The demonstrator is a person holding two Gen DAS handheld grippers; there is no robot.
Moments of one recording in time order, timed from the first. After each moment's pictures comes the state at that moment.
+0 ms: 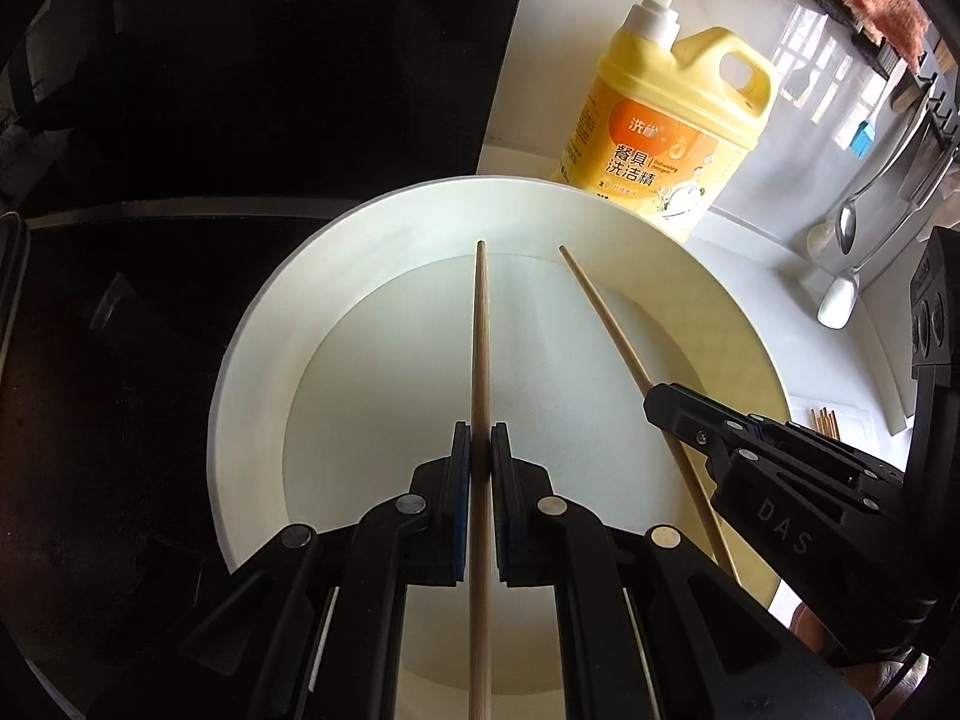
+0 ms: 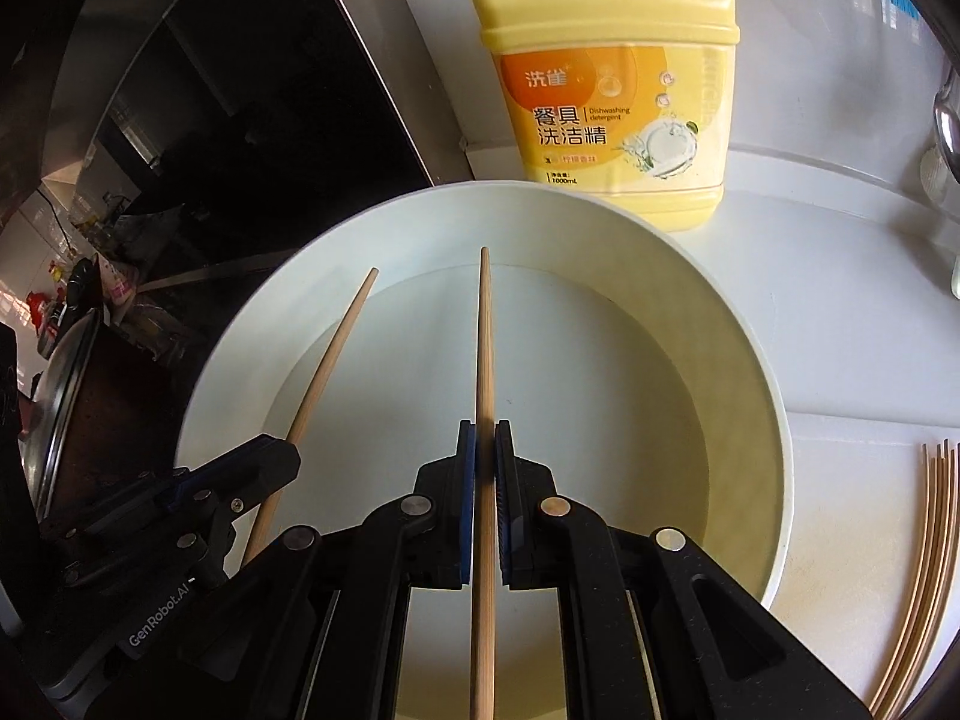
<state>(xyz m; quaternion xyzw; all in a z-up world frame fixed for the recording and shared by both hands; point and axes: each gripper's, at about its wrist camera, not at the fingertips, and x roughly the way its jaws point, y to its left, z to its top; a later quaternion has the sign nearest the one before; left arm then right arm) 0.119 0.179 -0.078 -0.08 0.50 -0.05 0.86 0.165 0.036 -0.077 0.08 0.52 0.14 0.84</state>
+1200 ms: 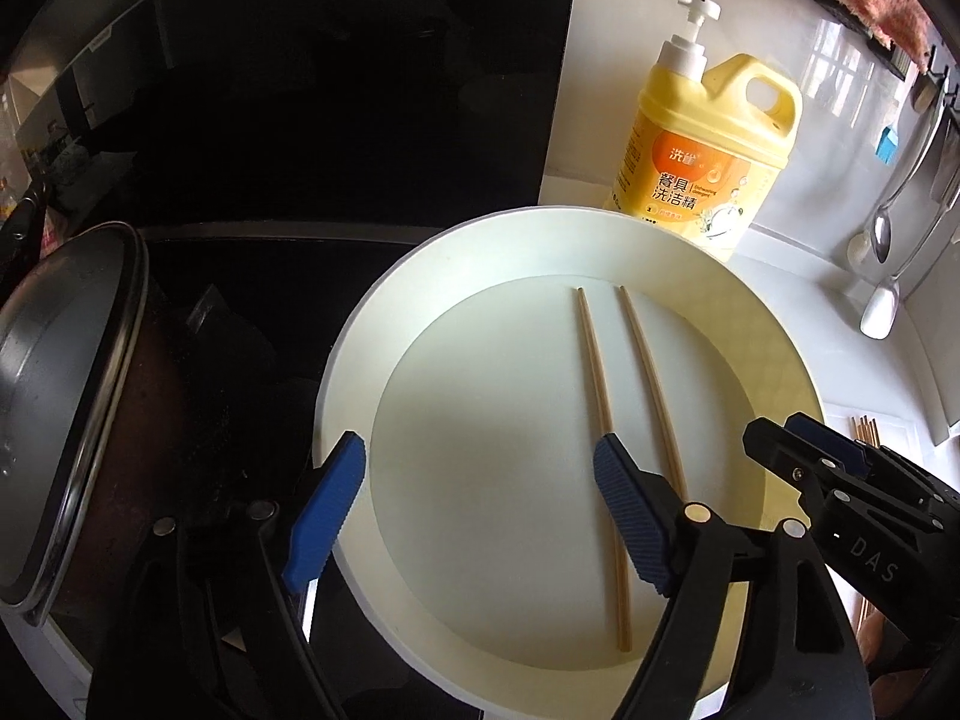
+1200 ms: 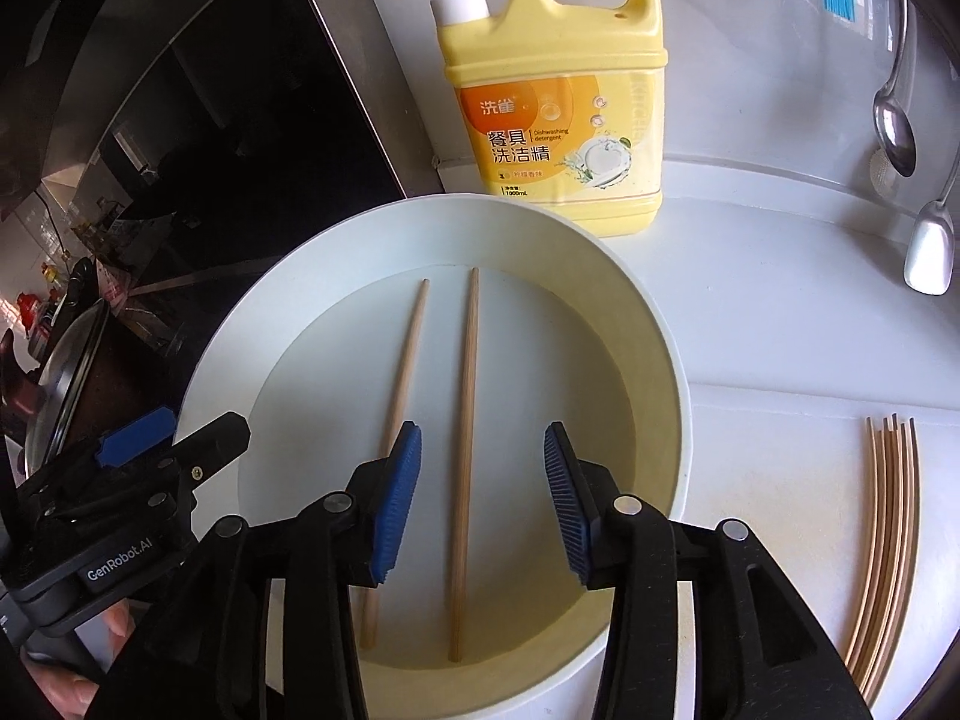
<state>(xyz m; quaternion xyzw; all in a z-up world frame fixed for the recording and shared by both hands) 0.088 0.189 -0.053 -0.04 0.47 0.03 0.88 0.126 0.010 -0.056 0.08 0.50 0.12 0.86</state>
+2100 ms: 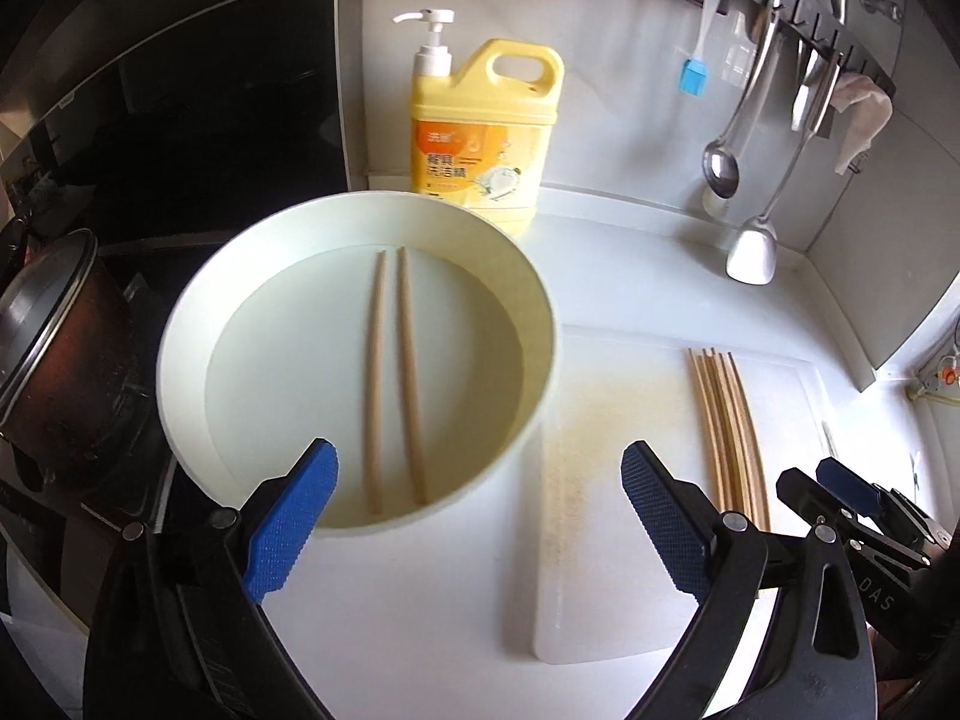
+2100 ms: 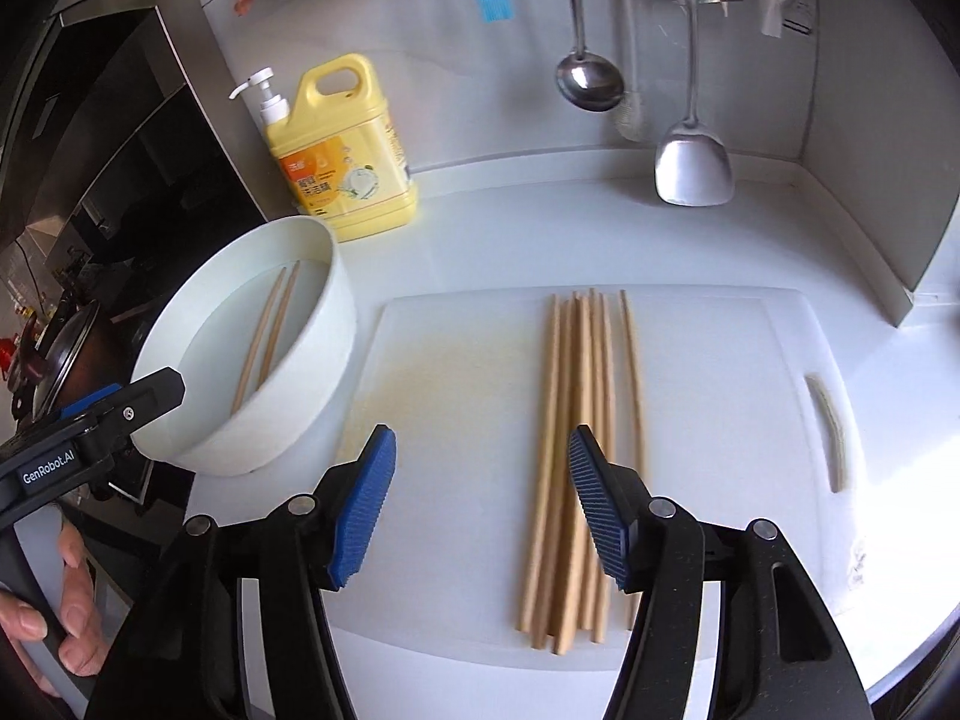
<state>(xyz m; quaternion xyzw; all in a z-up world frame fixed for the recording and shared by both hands) 0.007 0.026 -0.027 -0.03 0.45 -0.03 0.89 -0.010 -0.181 -0.031 0.10 0.46 0.04 0.88</state>
